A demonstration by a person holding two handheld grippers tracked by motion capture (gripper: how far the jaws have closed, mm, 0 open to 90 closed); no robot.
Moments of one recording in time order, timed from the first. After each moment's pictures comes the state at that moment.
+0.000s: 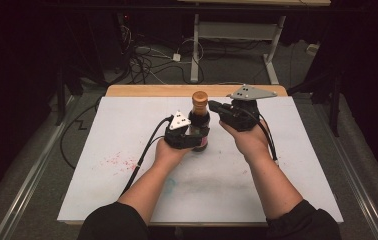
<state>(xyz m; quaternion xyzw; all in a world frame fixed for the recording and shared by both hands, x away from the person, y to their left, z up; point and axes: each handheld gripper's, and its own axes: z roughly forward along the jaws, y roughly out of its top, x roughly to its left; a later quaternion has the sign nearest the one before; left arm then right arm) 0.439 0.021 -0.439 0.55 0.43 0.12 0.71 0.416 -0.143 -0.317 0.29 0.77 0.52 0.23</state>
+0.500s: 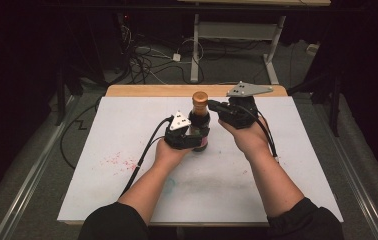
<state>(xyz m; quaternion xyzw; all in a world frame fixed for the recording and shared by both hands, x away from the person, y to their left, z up) 0.438 0.020 -0.440 0.55 0.42 0.12 0.71 0.419 -0.138 -0.311 0.29 0.78 0.50 0.23</state>
